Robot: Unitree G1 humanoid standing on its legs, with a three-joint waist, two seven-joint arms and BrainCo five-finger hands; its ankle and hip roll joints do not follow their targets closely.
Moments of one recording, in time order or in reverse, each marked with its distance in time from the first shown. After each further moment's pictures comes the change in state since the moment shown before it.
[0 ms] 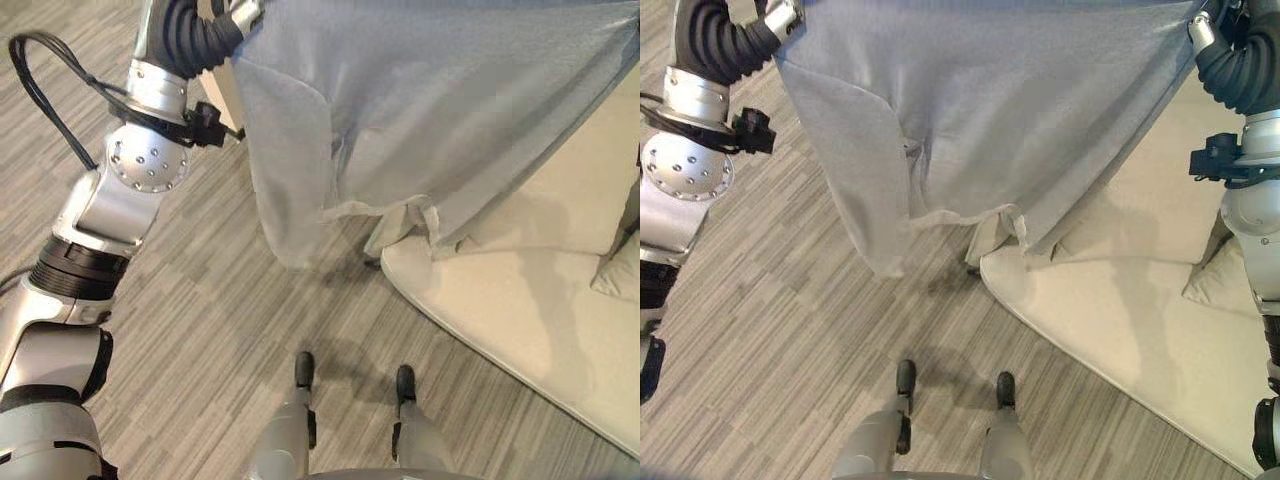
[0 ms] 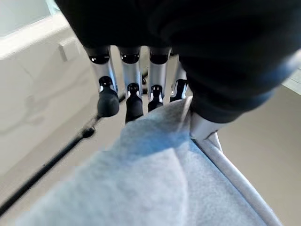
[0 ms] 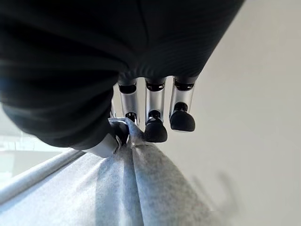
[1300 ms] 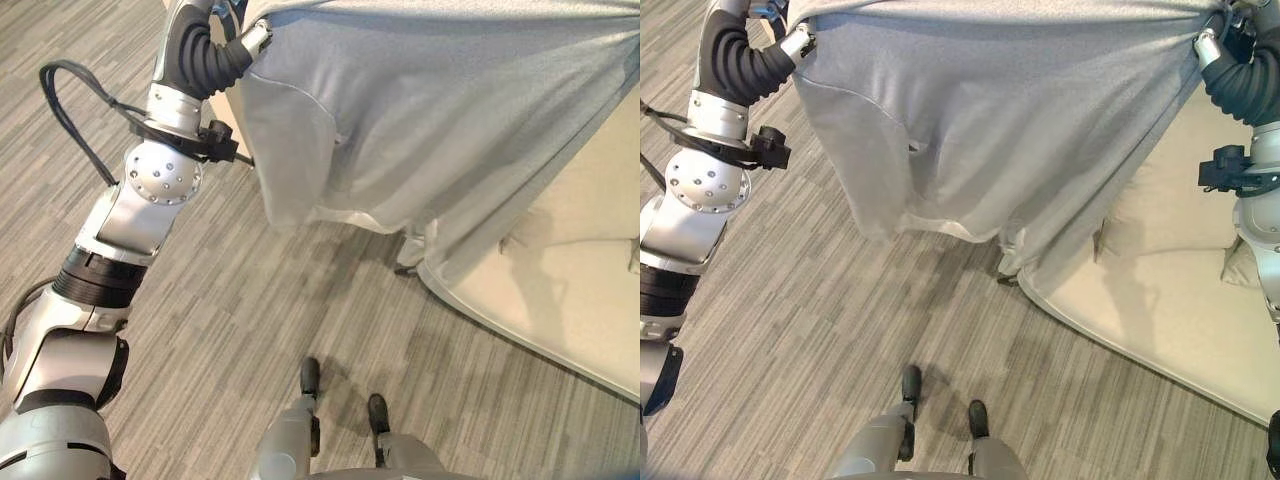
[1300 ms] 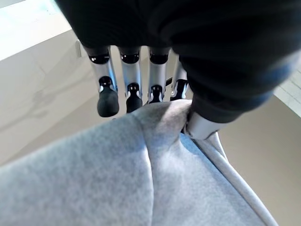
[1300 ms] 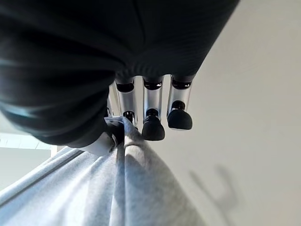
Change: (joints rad) left arm 0.000 -0.088 -0.034 0.041 -0.002 -0.003 -0.011; right arm 0.025 -0.049 -0.029 0.040 0.077 -0.021 0.007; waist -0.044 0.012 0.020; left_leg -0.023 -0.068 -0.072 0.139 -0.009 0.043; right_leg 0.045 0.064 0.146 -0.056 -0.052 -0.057
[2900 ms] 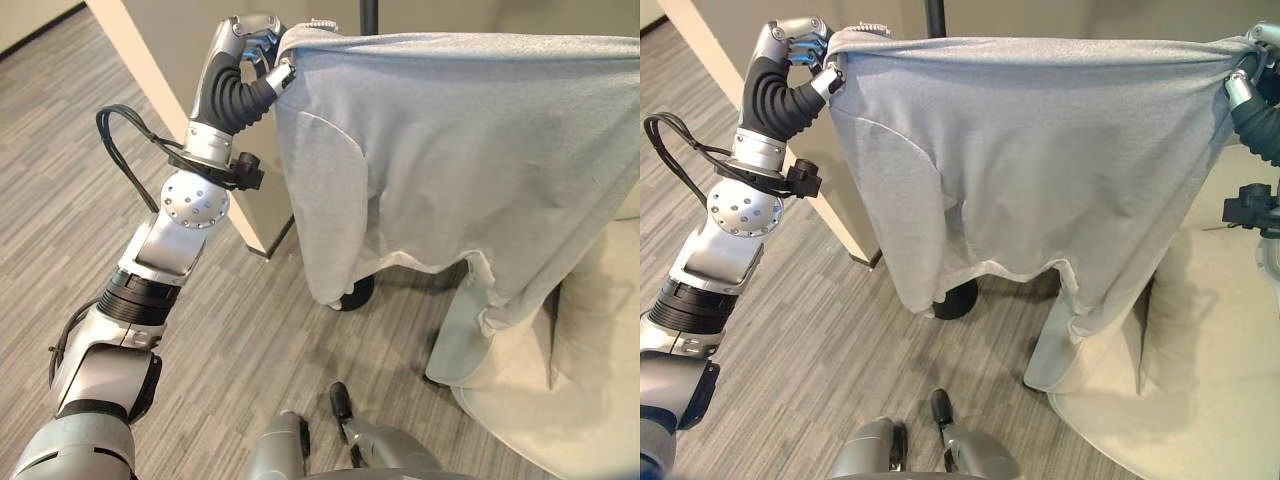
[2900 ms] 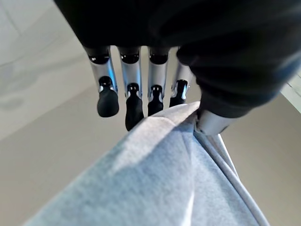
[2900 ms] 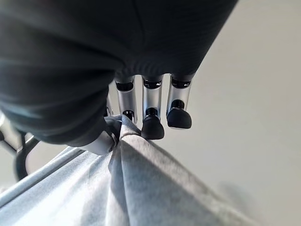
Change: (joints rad) left arm 0.127 -0.142 0.047 -0.048 0.003 -0.011 -0.051; right arm 0.275 0.137 -0.232 -0.125 -0.040 -0.039 -0.005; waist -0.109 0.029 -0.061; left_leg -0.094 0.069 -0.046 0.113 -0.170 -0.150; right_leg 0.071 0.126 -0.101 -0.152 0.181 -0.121
